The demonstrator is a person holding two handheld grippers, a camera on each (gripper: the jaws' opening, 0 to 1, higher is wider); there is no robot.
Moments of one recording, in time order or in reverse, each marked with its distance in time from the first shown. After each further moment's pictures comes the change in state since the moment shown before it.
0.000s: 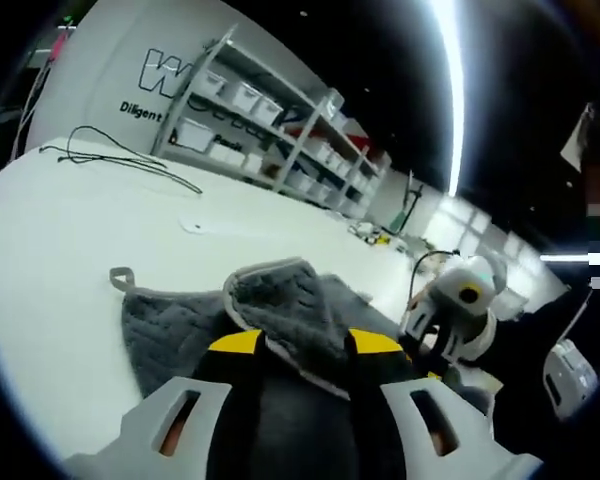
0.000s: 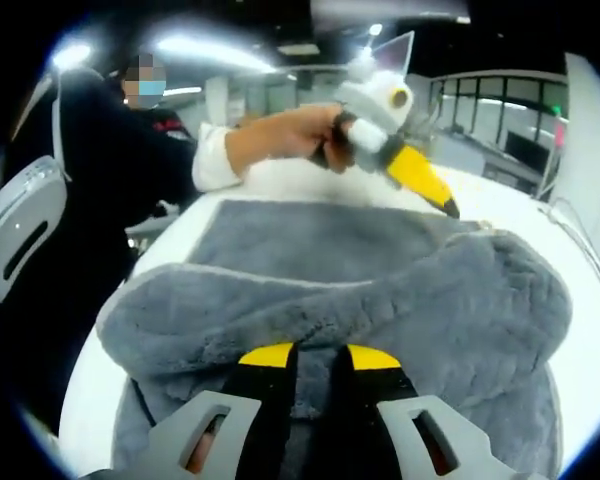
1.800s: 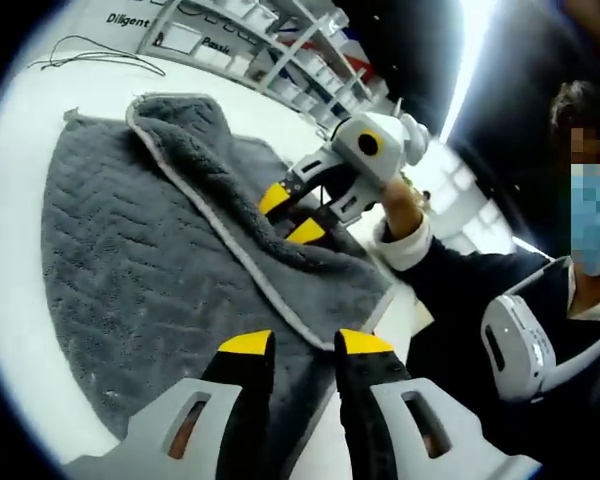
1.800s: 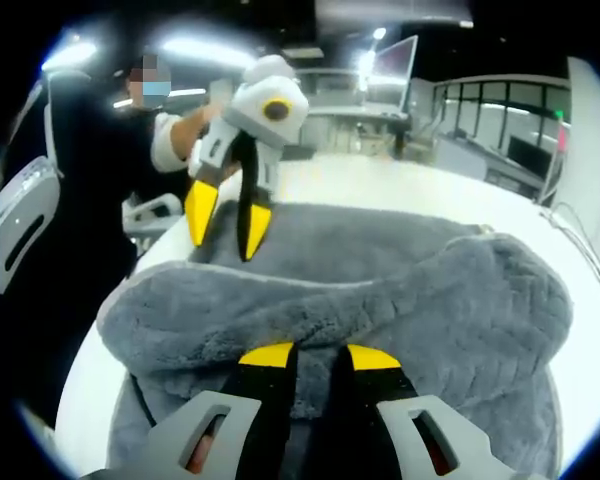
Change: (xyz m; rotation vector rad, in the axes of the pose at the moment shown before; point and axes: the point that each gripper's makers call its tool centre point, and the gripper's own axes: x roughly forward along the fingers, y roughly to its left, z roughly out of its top) left arm -0.052 -0.125 -0.132 -0.163 0.406 -0.119; right arm 0.000 -0.001 0.000 -0.016 -0.015 0.007
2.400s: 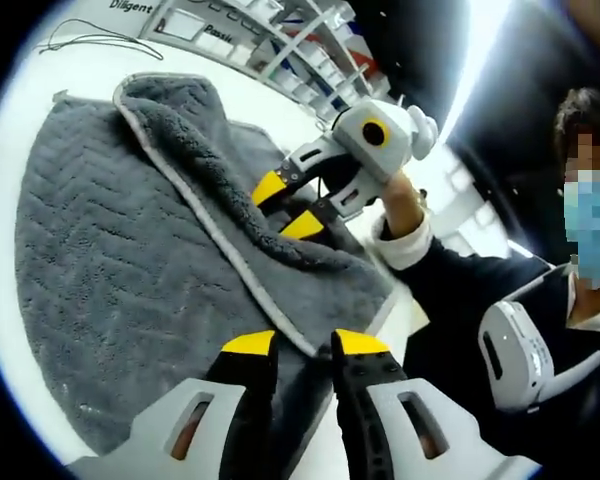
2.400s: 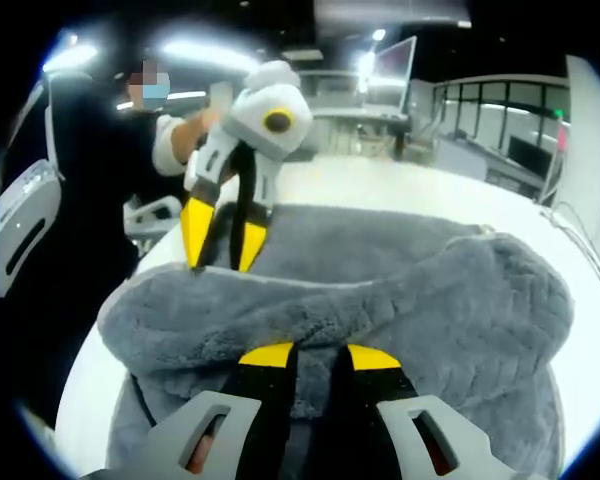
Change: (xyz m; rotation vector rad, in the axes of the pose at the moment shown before) left arm 0.013 -0.002 -0.004 -0.033 0.034 -0.018; right arm 0.001 0.001 0.000 0.004 -0.009 0.005
